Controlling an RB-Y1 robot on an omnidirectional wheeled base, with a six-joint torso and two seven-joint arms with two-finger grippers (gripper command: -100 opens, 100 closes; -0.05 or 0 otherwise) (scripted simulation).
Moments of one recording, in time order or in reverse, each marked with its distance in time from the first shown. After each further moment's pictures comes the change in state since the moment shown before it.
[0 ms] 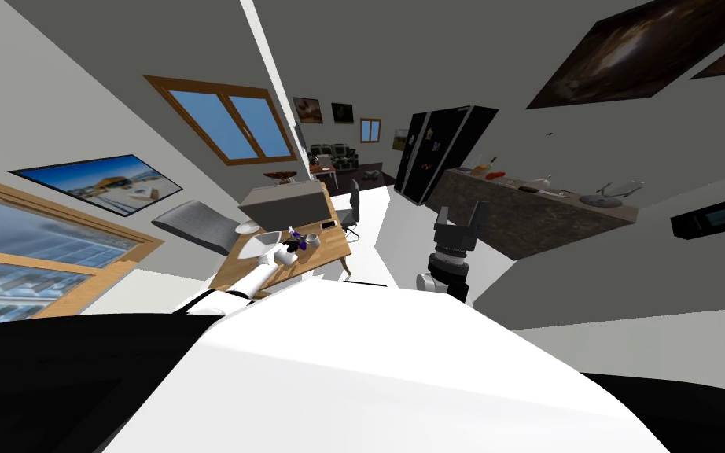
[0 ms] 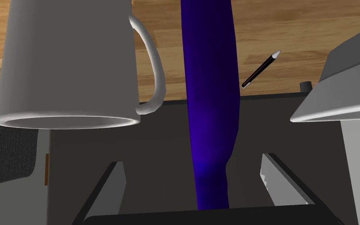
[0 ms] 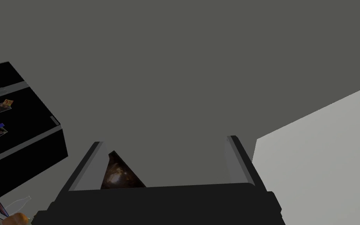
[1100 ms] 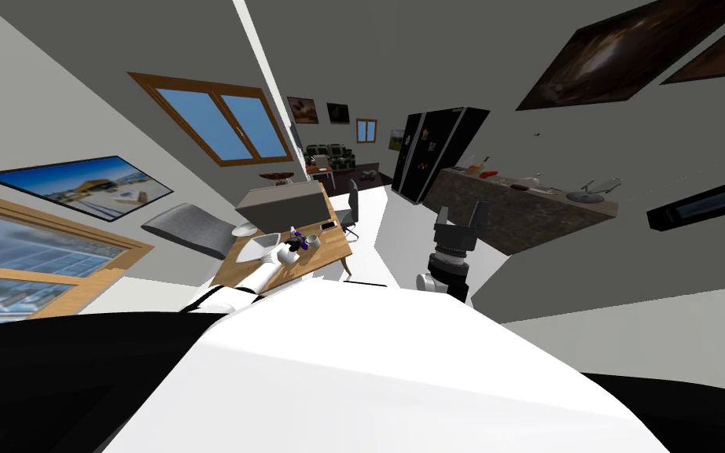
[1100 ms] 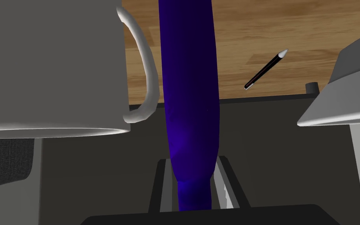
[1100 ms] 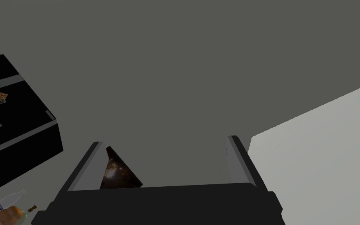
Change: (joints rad) left arm -0.046 -0.043 0.029 0.084 -0.044 -0.015 0.003; right arm 0.000 0.000 0.000 0.000 0.000 0.000 0.000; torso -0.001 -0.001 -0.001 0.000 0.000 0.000
